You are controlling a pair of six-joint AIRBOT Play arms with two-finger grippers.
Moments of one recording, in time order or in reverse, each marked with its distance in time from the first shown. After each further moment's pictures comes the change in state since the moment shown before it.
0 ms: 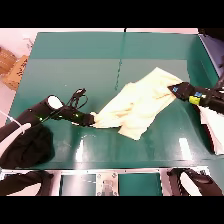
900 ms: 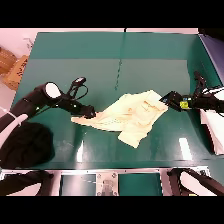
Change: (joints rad) left arm 0.004 -0.002 0.195 0.206 -0.131 -0.087; right arm -0.048 -0.278 0.060 -0.119 0.128 -0.005
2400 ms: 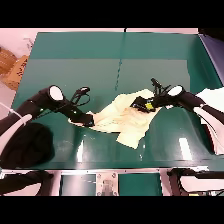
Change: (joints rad) left arm -0.005 -0.050 -0.040 -0.022 -0.092 0.072; right arm 0.370 -0.412 0.122 0.123 -0.154 0.002
